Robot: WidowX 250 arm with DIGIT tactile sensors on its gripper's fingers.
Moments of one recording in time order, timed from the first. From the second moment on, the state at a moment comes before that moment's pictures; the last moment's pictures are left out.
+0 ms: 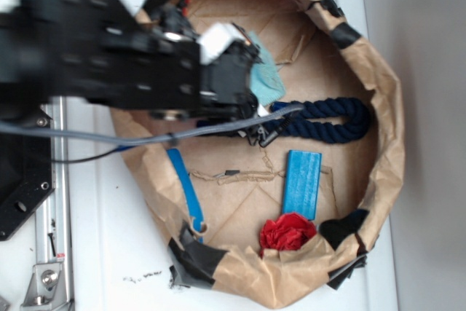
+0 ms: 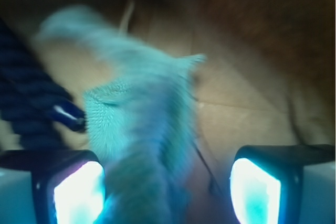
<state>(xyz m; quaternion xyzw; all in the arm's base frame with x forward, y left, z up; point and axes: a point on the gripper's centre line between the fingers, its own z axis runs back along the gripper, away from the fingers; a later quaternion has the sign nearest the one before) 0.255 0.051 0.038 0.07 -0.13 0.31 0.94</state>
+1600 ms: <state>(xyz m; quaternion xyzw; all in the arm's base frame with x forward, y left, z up) 0.260 0.003 0.171 -0.01 0.00 0.08 1.00</state>
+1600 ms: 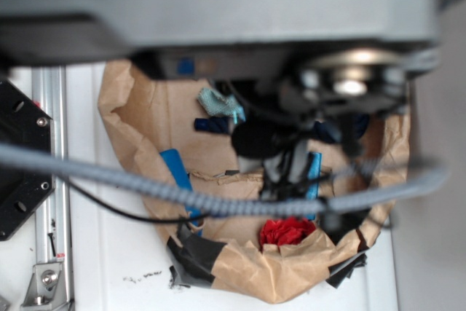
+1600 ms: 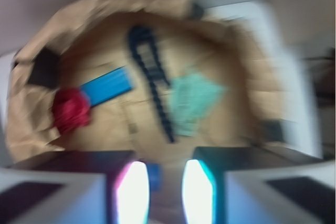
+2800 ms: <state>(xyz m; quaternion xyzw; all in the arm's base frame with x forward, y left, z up) 0.280 0.045 0.029 0.11 -0.01 -0.02 0.99</state>
